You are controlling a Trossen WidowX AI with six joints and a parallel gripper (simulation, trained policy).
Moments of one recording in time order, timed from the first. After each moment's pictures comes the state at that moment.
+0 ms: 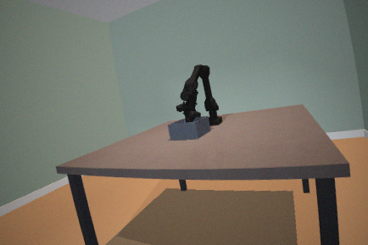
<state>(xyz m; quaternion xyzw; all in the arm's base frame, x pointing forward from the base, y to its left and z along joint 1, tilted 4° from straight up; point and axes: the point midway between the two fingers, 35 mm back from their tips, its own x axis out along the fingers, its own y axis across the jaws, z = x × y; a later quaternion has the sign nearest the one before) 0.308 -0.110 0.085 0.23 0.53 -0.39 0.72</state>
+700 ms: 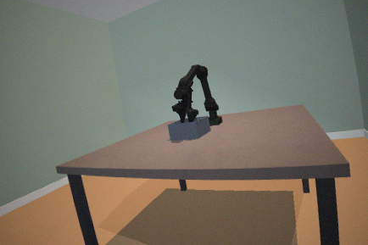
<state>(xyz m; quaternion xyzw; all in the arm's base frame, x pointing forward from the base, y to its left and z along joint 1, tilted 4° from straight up) 0.348 -0.114 0.103 0.24 0.57 -0.32 0.72</state>
